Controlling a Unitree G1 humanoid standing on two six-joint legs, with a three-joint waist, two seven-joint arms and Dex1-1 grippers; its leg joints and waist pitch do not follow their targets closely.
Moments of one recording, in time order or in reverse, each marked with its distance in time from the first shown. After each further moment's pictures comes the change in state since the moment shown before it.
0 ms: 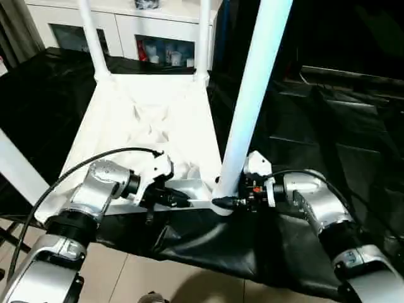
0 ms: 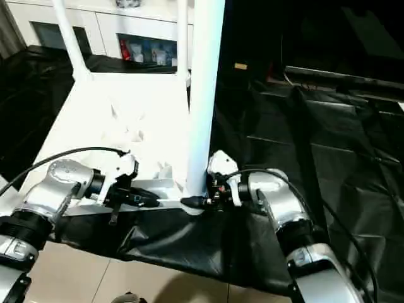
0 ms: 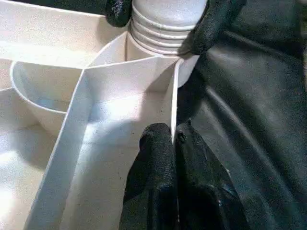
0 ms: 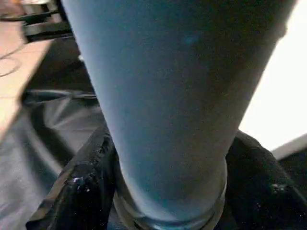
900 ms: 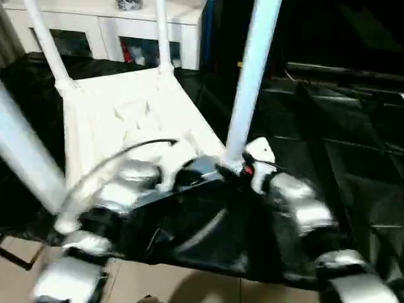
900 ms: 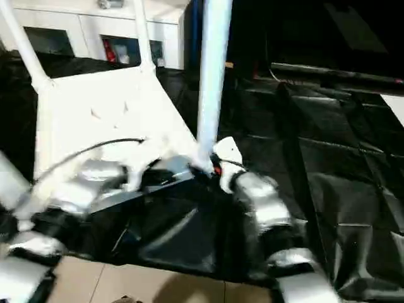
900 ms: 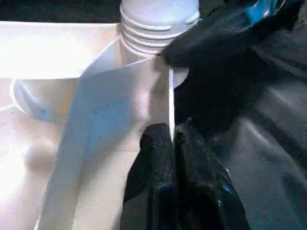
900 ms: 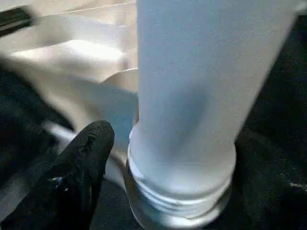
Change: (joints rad) left arm -0.017 -0.085 0.013 -0.035 0.046 0.076 0.238; right arm 0.001 0.082 -0.099 0.056 -0.034 -0.055 -0.316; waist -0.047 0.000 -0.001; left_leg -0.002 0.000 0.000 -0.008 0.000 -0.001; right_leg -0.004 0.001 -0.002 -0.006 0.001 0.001
